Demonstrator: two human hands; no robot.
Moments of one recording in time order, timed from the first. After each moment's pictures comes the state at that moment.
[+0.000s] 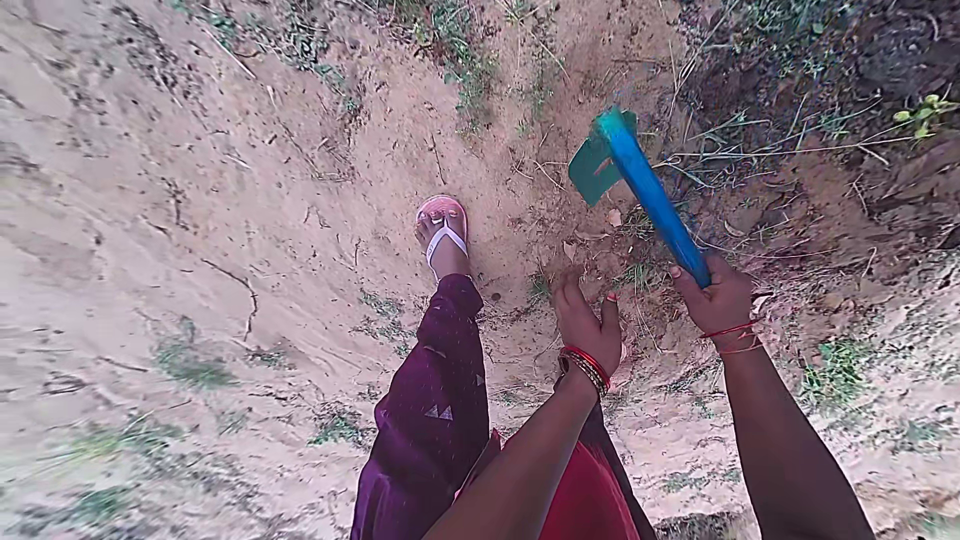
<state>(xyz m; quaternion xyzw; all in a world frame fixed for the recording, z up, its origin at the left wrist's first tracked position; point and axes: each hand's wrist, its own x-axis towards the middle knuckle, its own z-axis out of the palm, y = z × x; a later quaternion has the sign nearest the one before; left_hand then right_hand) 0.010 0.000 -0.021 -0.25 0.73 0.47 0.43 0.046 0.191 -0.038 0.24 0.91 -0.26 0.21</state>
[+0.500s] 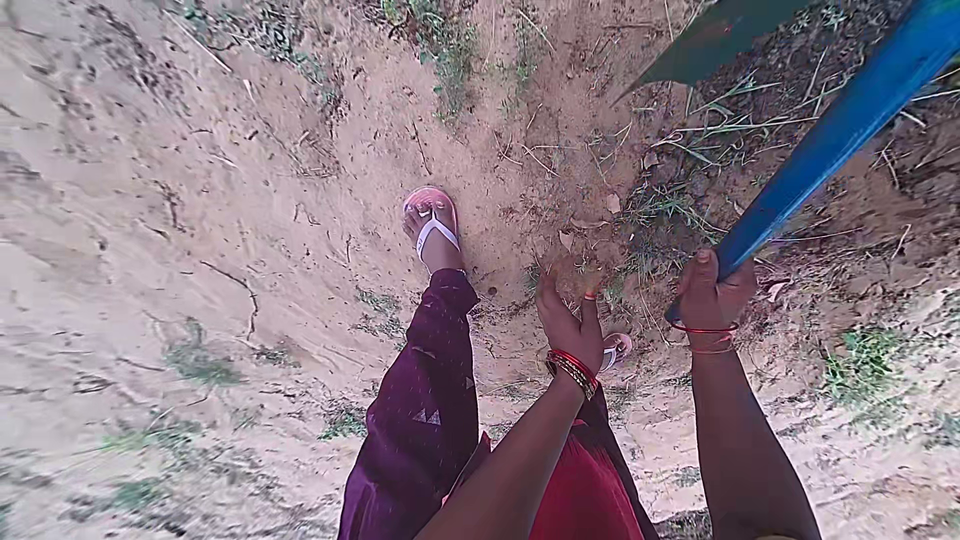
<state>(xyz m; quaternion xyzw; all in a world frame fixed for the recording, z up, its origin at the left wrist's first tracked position) 0.040 0.000 -0.037 -0.30 0.74 0.46 0.38 0.073 0.158 -0.070 0.38 0.82 -0.43 -0.05</state>
